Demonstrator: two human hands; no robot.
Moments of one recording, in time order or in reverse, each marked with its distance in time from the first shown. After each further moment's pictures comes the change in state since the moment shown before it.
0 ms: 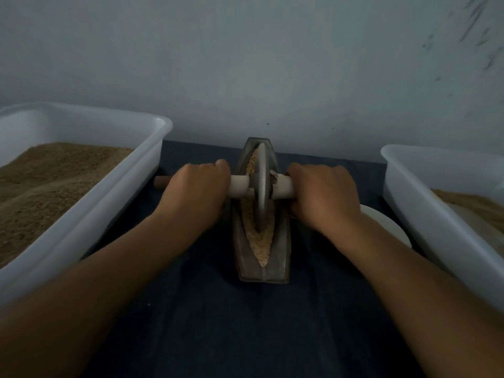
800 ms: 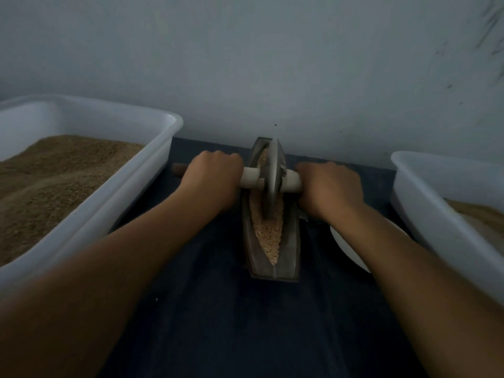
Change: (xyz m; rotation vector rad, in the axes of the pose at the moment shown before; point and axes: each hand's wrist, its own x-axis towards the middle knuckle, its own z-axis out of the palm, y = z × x) left_hand 0.030 -0.003 0.002 -0.065 -0.100 -0.016; right_hand 0.021 0.000 -0.002 0.026 -0.157 0.093
